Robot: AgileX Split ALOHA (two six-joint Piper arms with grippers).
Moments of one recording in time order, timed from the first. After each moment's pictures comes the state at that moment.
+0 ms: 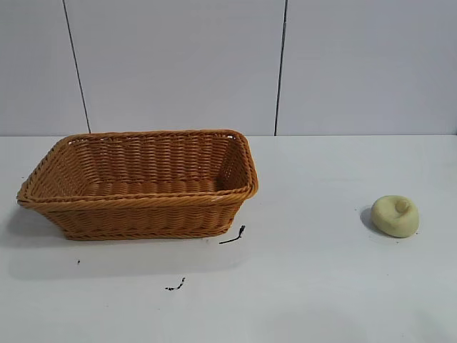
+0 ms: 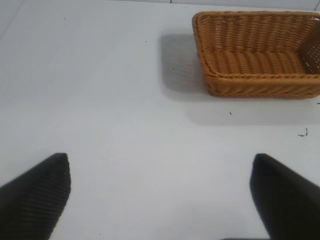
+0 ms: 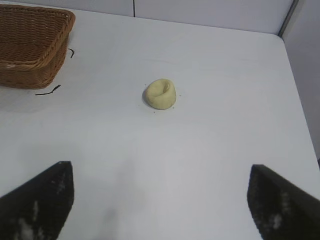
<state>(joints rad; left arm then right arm) -0.04 -0.01 -0.50 0.08 1.07 -0.06 0.02 0.00 -0.50 0.04 1.02 -0.06</state>
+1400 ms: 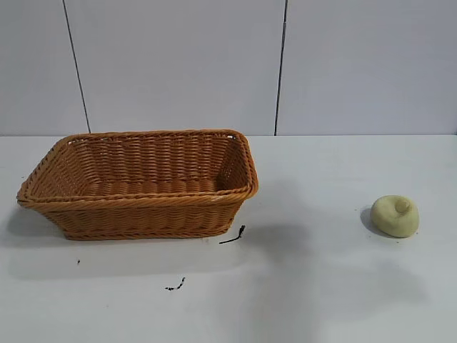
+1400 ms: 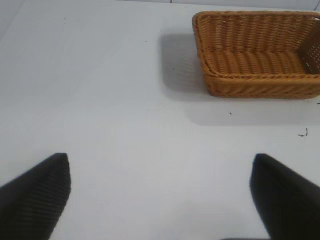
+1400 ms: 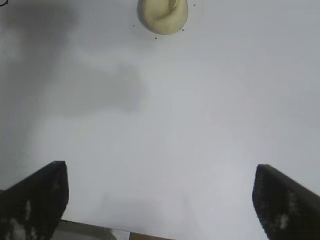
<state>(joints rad) -0.04 -0.01 -0.50 0.08 1.07 -0.06 0.02 1.25 -1.01 0.03 1.02 -0.06</state>
